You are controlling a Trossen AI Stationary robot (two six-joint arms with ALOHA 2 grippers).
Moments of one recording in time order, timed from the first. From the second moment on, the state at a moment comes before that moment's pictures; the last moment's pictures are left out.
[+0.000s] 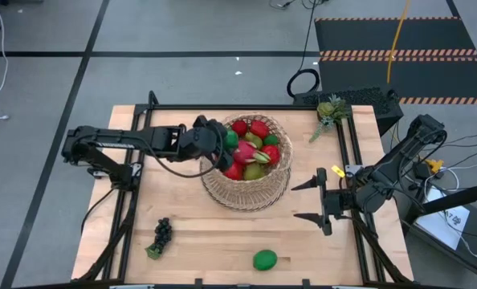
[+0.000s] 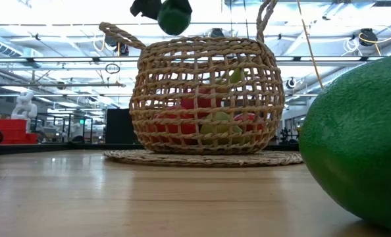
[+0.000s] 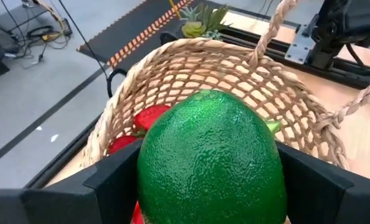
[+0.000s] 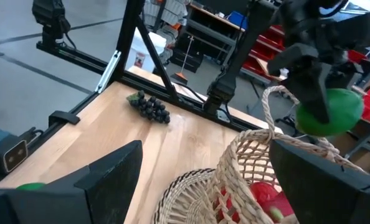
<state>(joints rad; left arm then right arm) -0.03 1.47 1.45 -0.62 -0.49 -0.32 0.74 0.95 0.74 -0.02 0.69 -0.22</state>
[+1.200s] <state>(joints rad) -0.28 1.52 1.55 -0.75 -0.55 -0.35 0.76 1.06 0.74 -0.02 0.71 0.05</state>
